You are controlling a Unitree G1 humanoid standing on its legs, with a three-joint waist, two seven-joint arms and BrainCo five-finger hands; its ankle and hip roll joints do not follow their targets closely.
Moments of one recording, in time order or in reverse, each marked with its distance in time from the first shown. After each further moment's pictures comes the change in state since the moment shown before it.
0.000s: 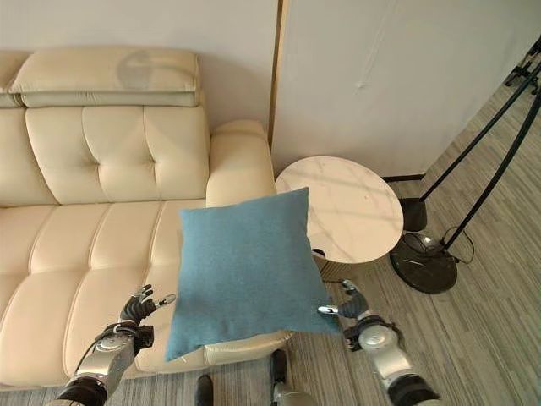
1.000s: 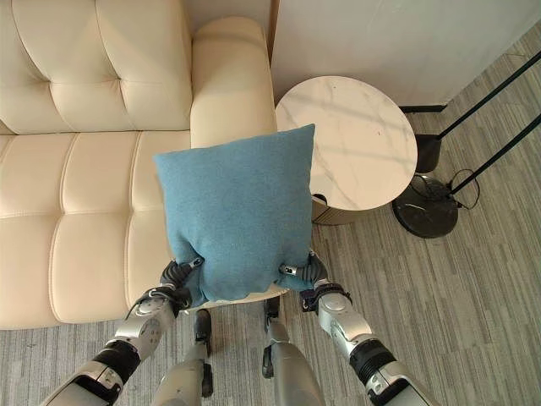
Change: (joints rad) left arm -0.181 -0.044 -0.204 -0.057 -0.454 -0.083 0.007; right arm -0.174 0.049 0.196 -0.037 0.589 -0.127 -0.037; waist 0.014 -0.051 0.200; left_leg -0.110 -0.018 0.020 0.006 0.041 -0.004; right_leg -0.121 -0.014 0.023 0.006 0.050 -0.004
